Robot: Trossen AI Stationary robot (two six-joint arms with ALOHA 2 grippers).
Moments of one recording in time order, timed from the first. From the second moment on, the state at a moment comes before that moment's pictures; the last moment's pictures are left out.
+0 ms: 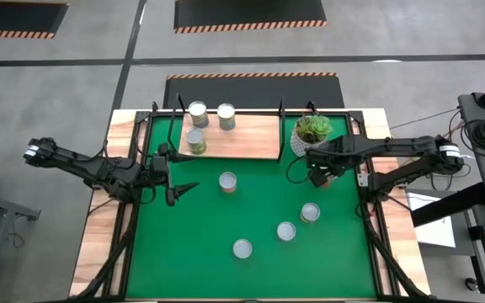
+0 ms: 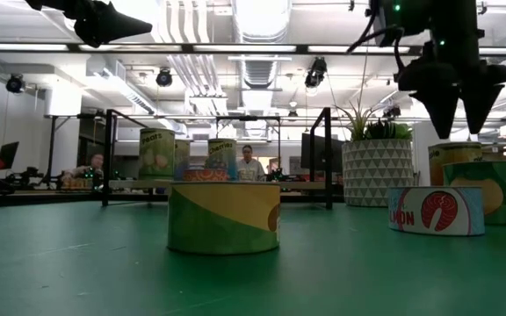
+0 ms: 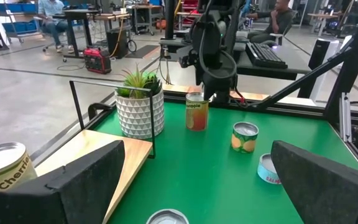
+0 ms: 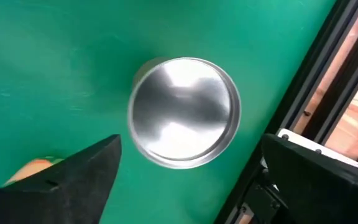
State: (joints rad) left arm -0.29 0.66 0.55 -0.04 -0.52 -0.12; right arm -0.14 1.26 0.99 -1.35 0.13 0.98
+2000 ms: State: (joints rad) left arm -0.29 0.67 0.55 -0.04 -0.55 -0.11; right arm -0.05 1.87 1.88 -1.14 0.20 0.61
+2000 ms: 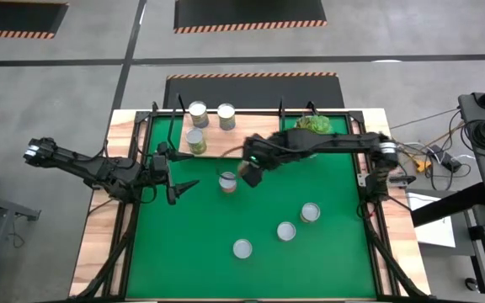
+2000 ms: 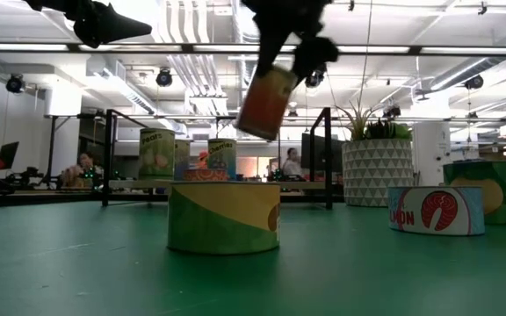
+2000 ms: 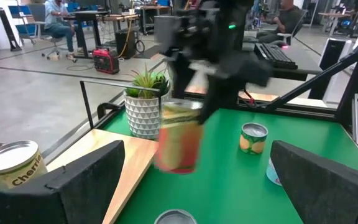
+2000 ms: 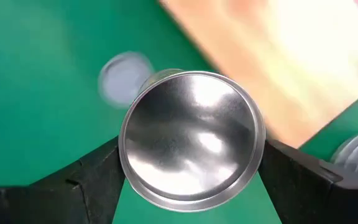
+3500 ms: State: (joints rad) left arm -0.29 0.67 0.55 -0.04 -0.55 -0.12; right arm -0.27 2.20 2.35 -1.28 0.29 0.21
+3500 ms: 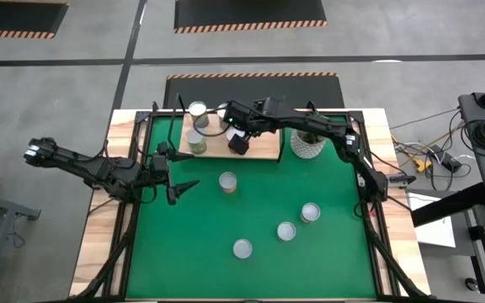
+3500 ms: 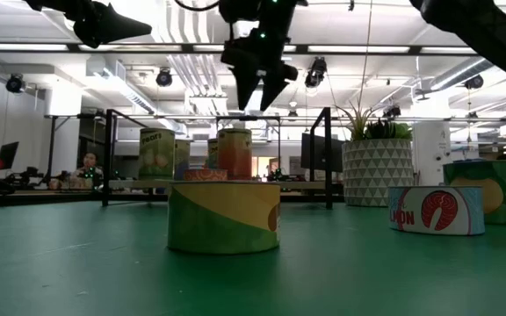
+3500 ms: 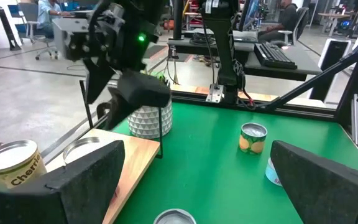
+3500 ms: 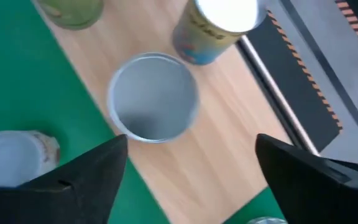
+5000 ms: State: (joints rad) left arm -0.06 1.32 0.70 0.03 -0.56 -0.18; right arm -0.30 2.19 2.27 -1.37 -0.02 -0.14
